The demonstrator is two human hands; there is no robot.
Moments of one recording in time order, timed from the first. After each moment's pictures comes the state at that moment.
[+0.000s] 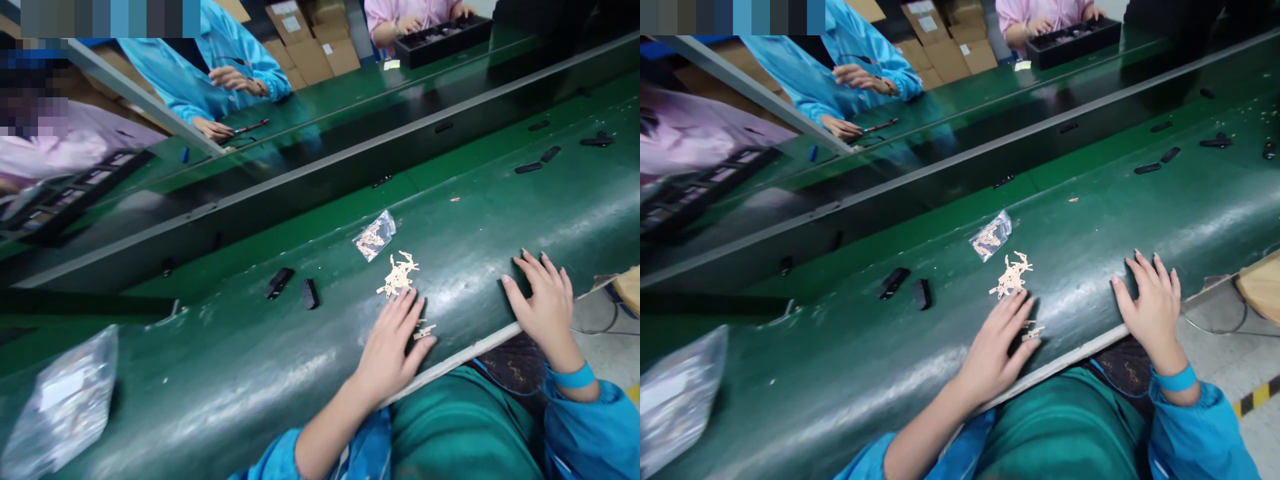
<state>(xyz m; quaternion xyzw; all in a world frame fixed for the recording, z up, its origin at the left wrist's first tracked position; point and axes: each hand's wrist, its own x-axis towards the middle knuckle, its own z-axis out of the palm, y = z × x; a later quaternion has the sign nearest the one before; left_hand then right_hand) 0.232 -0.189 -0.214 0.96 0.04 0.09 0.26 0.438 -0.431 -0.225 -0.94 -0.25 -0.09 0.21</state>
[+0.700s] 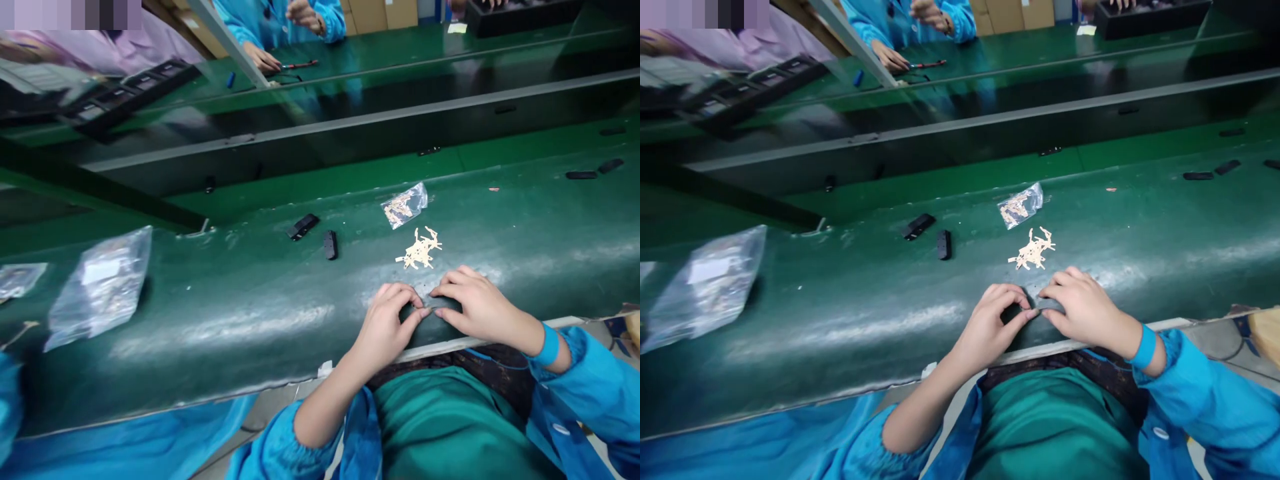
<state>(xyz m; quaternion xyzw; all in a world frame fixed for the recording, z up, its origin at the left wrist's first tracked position) 0.220 -0.209 -0.199 0.86 0.25 0.10 0.44 0.409 -0.330 -0.177 -0.70 -0.65 0.25 0.18</state>
